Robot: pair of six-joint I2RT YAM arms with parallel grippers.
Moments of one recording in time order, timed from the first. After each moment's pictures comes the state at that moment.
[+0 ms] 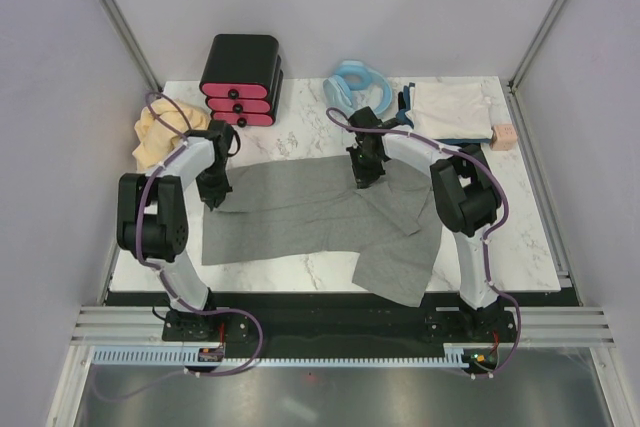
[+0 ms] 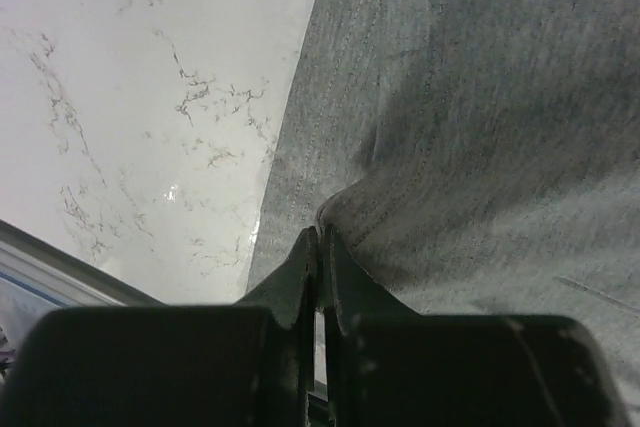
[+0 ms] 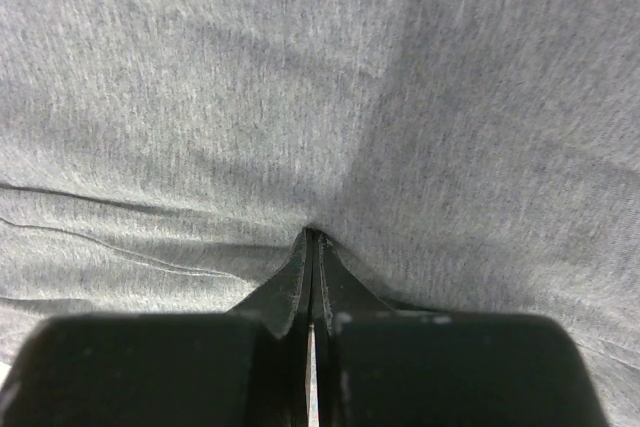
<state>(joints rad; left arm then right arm) -0.09 1.77 1.23 -0.96 -0.35 -0.45 0.50 2.14 1.62 -0.72 -0.07 0.29</state>
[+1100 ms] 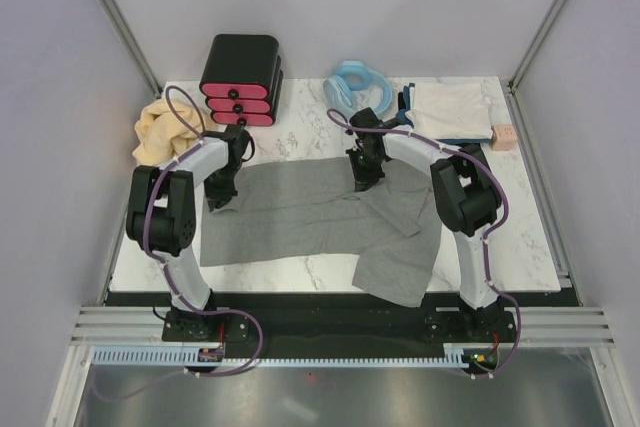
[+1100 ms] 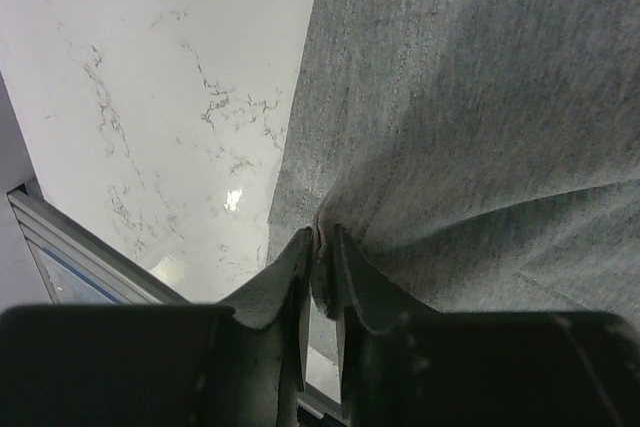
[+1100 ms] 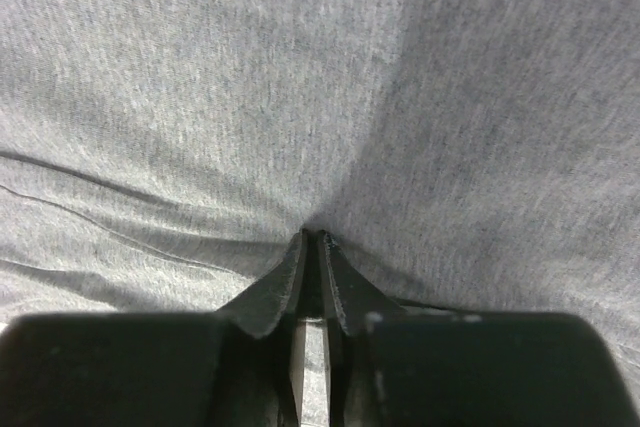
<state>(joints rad) -0.17 1.84 1.24 -0.98 -0.52 -0.48 0.49 2.14 1.62 -0.76 -0.15 0.28</state>
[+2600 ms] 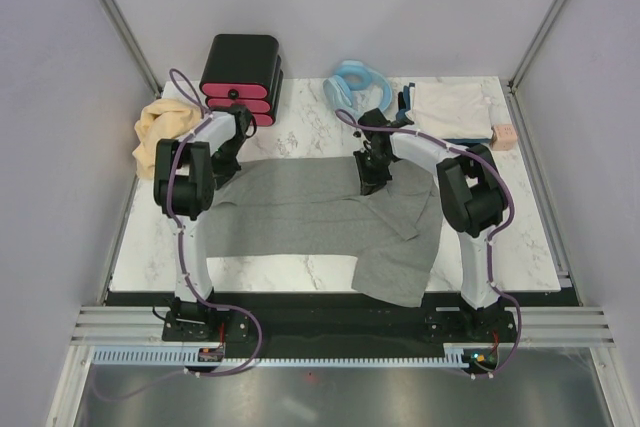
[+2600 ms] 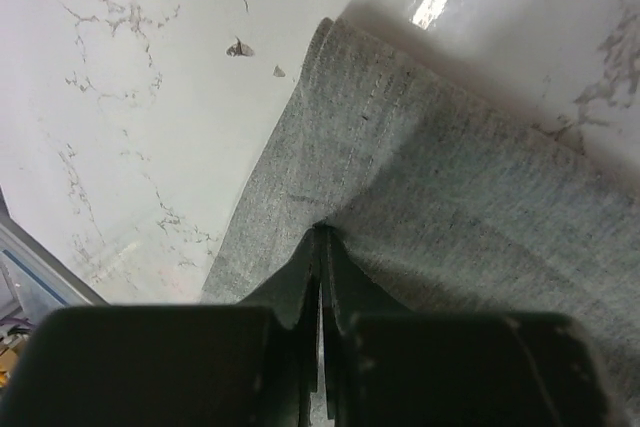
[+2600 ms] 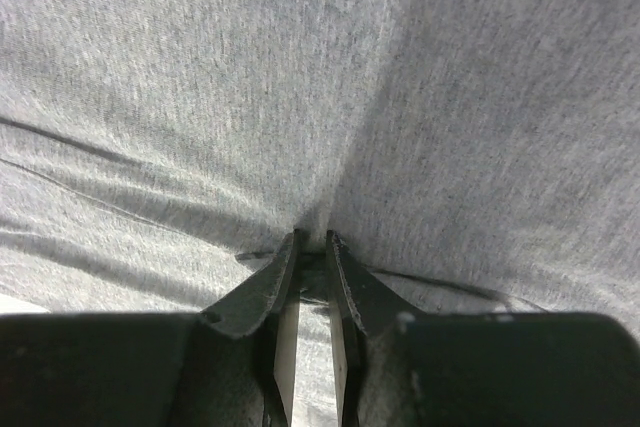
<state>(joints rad) -0.12 2.22 1.68 -1.10 -0.55 -0.61 0.45 2.11 1.58 -0.79 -0.18 0.29</state>
